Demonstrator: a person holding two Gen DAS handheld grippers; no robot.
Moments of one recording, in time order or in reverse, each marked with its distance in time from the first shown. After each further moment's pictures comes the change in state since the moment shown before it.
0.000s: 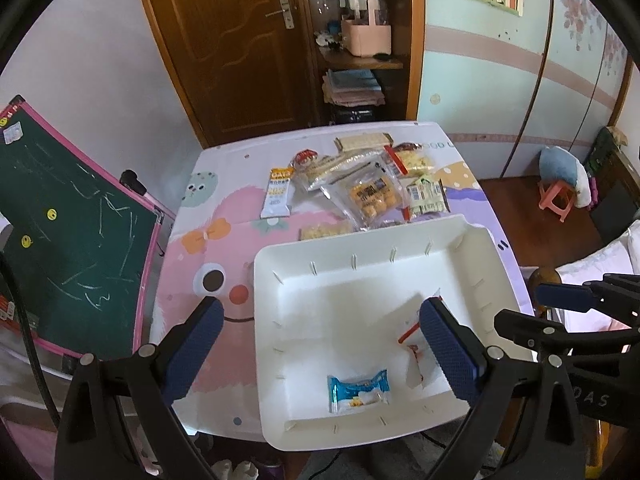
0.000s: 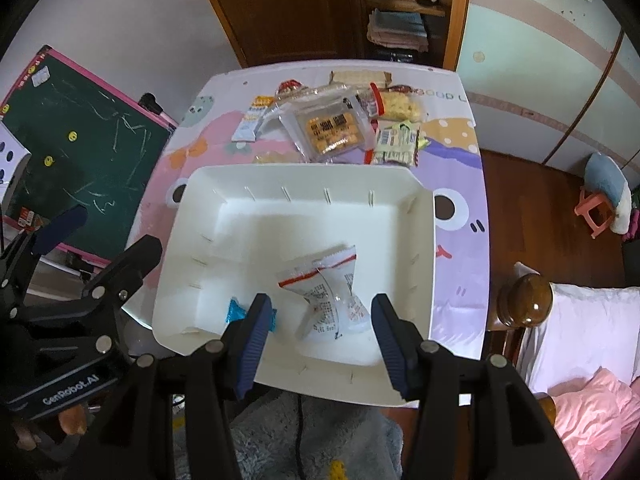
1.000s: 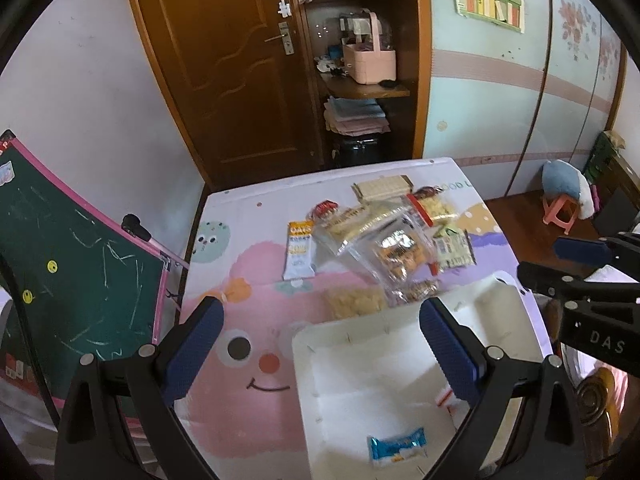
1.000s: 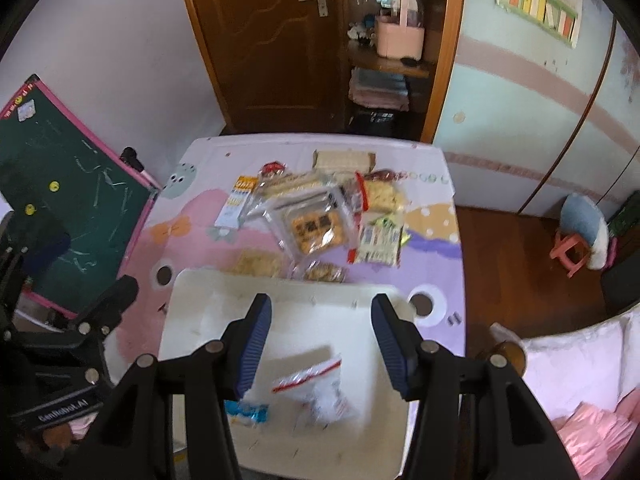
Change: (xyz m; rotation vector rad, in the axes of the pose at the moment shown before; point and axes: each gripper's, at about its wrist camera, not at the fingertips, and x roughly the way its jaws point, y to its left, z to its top) left arm 0.025 0.046 0.078 0.038 -0.073 0.003; right arm -0.013 0.019 0.089 -0.019 -0.186 -0.141
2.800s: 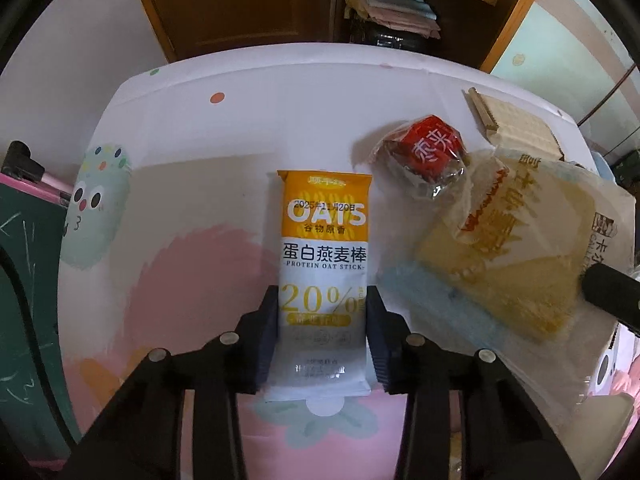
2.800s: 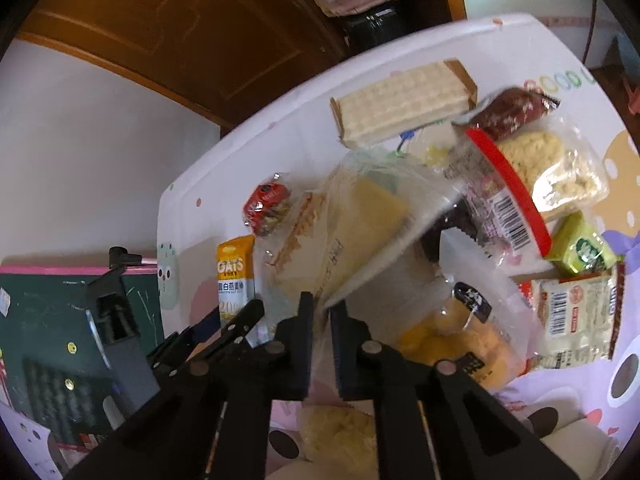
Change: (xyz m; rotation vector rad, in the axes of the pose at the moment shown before) left arm 0.378 0.054 0.035 -0.143 0.398 -0.116; right arm 0.282 0.008 0.107 0.472 0.243 0.323
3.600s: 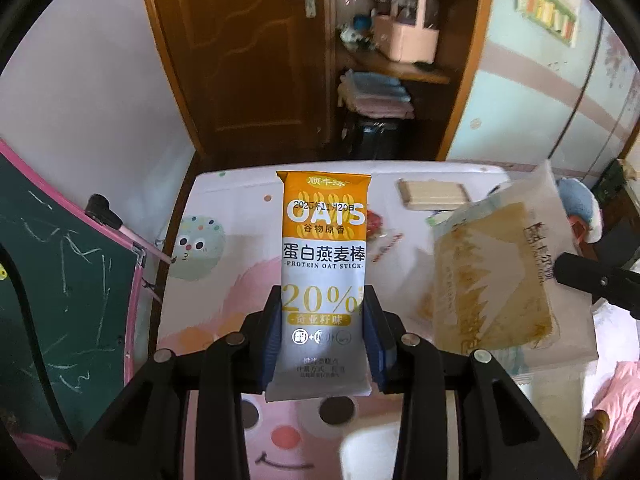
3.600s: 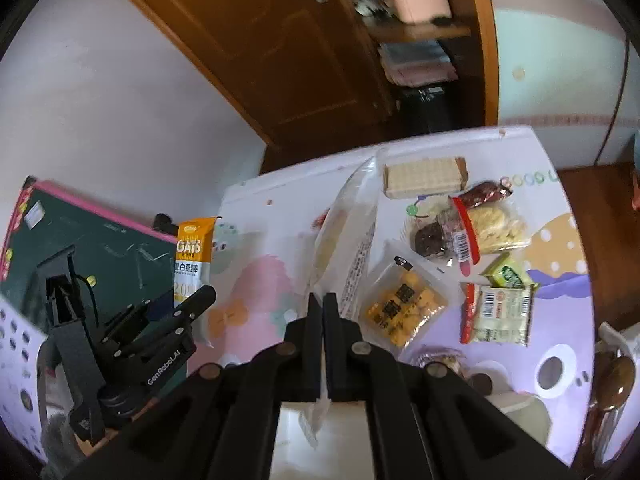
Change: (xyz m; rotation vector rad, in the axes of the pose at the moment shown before) left arm -0.217 -0.013 -0.081 0.059 -0.306 0.034; right arm -0.154 0.036 -0.066 -0.280 -0.170 0.031
